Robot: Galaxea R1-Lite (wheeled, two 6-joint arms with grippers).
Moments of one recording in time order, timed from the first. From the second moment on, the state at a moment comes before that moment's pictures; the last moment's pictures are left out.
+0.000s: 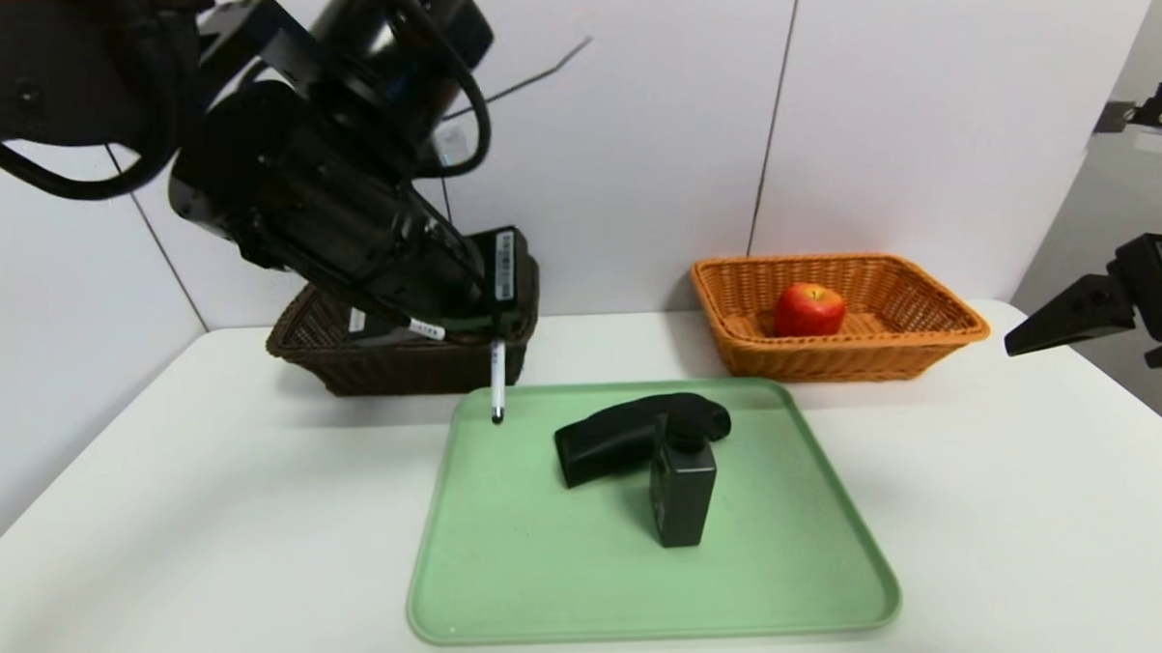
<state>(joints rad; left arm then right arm) -0.67 1.83 -1.97 0.91 0.17 -0.58 0.19 1.47 -1.62 1.09 -0.05 0.25</state>
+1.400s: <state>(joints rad) -0.22 2.12 -1.97 0.47 0.26 -0.52 0.19 1.44 -1.60 1.04 -0.05 0.22</state>
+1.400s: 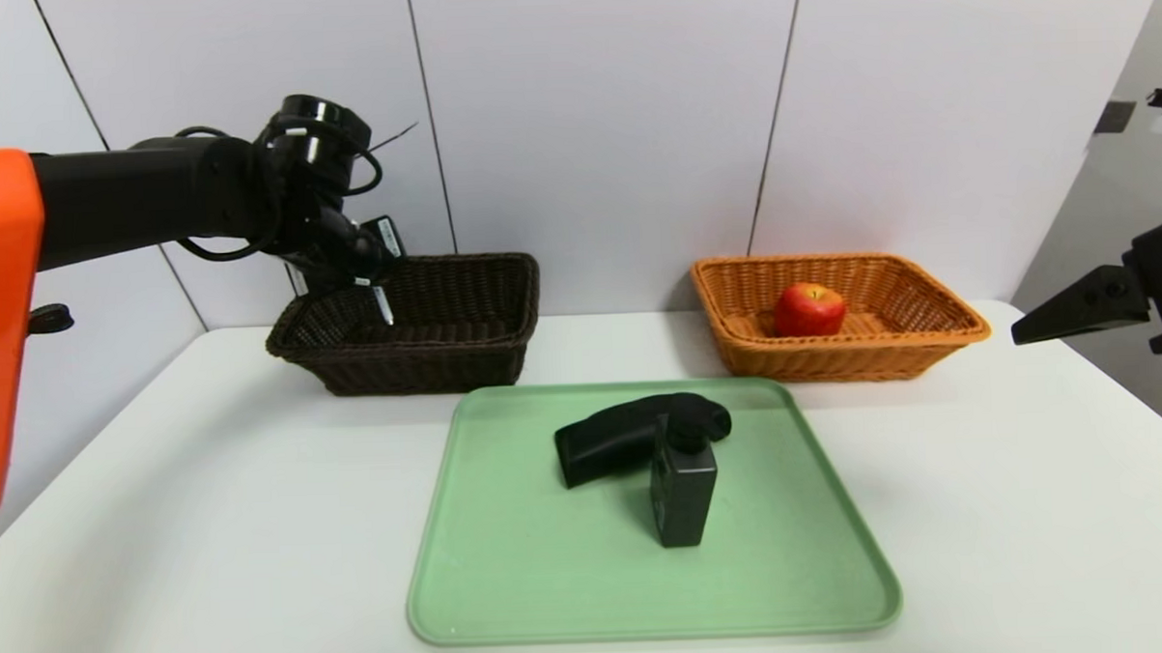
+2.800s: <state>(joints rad) -0.20 2.18 -1.97 0.48 0.26 -0.52 0.19 1.48 -1.60 0.99 -0.02 0.19</state>
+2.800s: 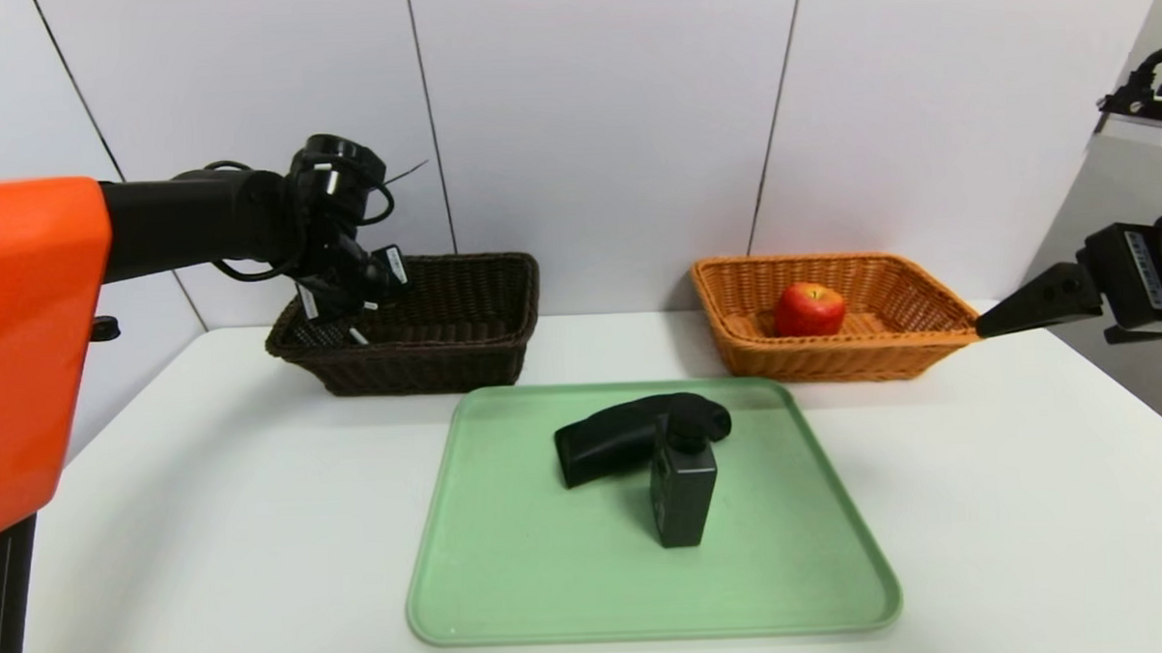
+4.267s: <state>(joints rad) -0.56 1.40 -1.52 0.84 0.33 -0.53 0.20 1.12 -1.50 0.99 -0.06 0.19</state>
